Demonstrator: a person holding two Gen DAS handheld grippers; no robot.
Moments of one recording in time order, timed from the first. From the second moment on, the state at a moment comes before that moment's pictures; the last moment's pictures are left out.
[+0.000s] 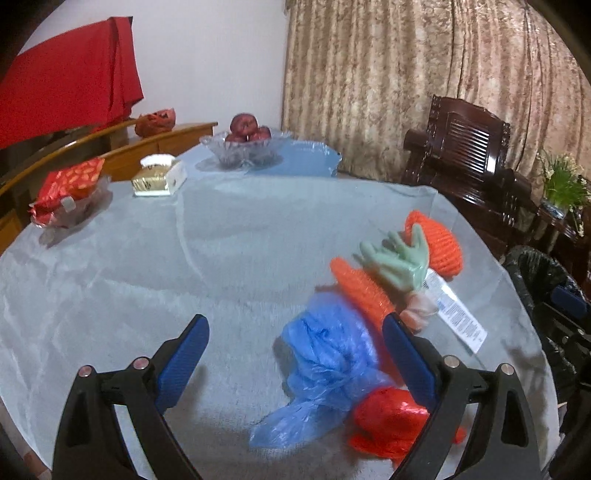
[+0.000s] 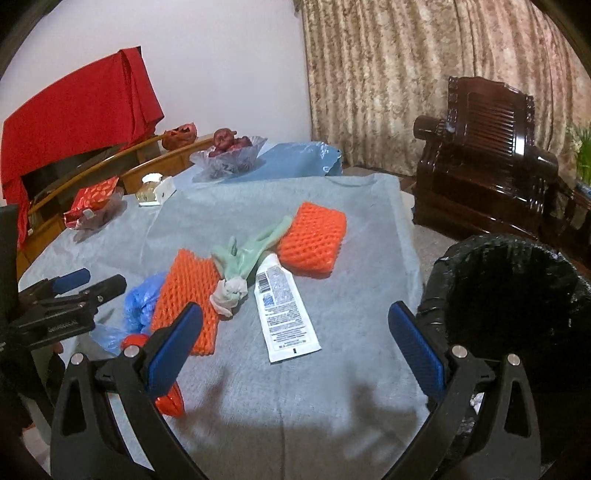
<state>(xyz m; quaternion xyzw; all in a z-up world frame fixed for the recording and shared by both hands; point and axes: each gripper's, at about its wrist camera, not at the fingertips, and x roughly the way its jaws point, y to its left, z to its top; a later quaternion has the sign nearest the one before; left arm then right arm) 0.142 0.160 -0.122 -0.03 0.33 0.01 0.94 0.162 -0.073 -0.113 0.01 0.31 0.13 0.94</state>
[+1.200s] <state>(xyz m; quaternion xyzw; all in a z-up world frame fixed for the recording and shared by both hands) 0.142 0.191 -0.118 -0.06 0.34 -0.03 0.94 0.178 -0.008 -0.111 -0.02 0.31 0.19 0.93</state>
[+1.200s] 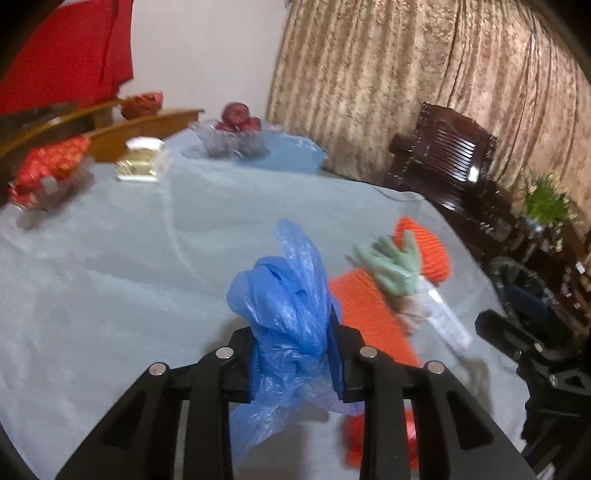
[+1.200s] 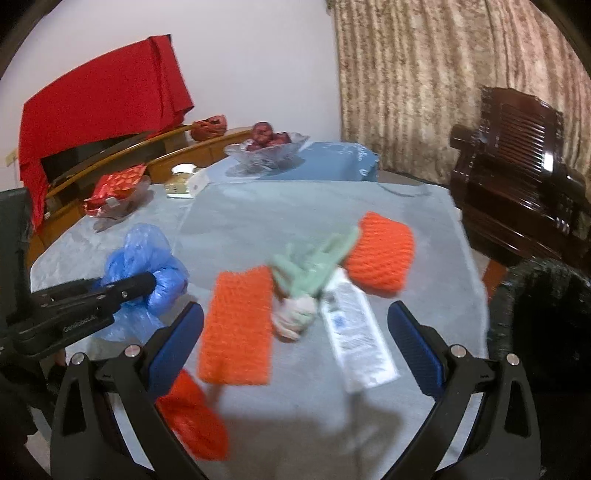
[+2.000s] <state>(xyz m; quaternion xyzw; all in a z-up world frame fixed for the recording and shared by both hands) 0.129 0.231 -0.138 -0.06 0.34 0.01 0.94 0.209 0.053 -0.169 -0.03 0.41 0.22 0.88</state>
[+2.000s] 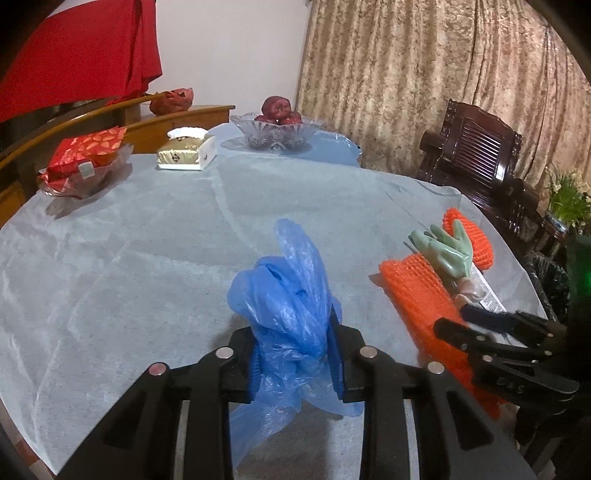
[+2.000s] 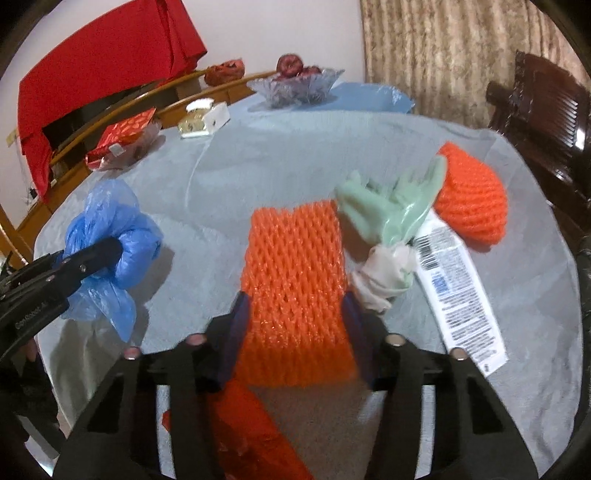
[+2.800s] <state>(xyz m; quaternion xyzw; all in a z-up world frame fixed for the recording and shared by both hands) 0.126 0.223 -0.125 -0.06 0.34 0.02 0.94 0.204 0.060 -0.148 -0.05 0.39 0.27 0.88</state>
